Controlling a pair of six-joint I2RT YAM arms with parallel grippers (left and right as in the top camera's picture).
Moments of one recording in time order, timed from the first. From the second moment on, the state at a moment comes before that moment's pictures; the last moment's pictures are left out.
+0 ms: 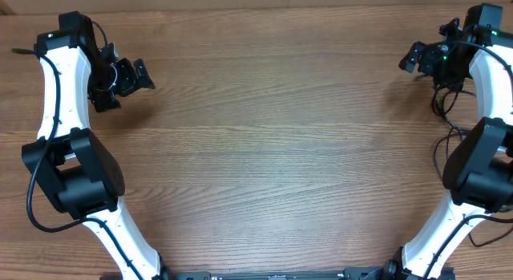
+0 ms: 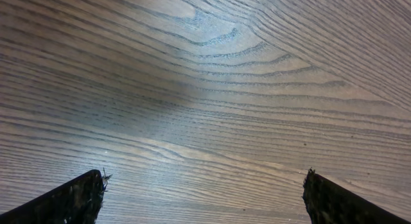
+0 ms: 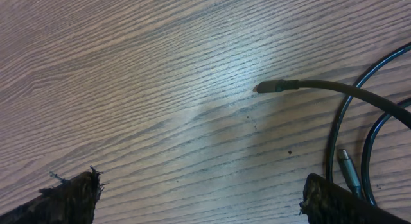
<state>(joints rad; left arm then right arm) 0.26 2.15 1.96 -1.27 0.25 -0.18 -0.31 2.14 1.87 -0.96 -0.25 0.07</state>
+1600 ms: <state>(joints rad) 0.11 1.75 1.96 -1.25 0.23 -0.18 -0.31 2.14 1.87 -0.96 -0.25 0.07</state>
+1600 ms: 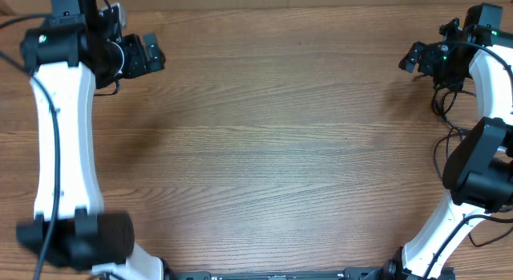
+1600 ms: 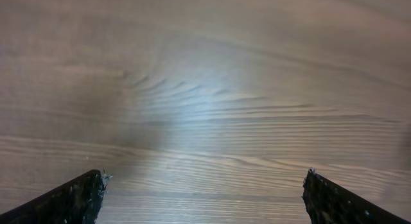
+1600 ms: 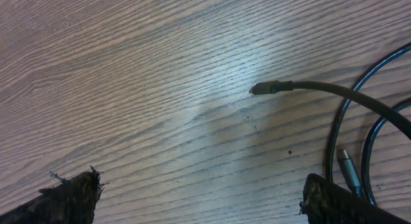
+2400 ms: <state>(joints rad) 0.03 1.34 1.96 -1.26 0.23 -0.18 -0.31 2.14 1.87 -0.96 -0.25 0.07</state>
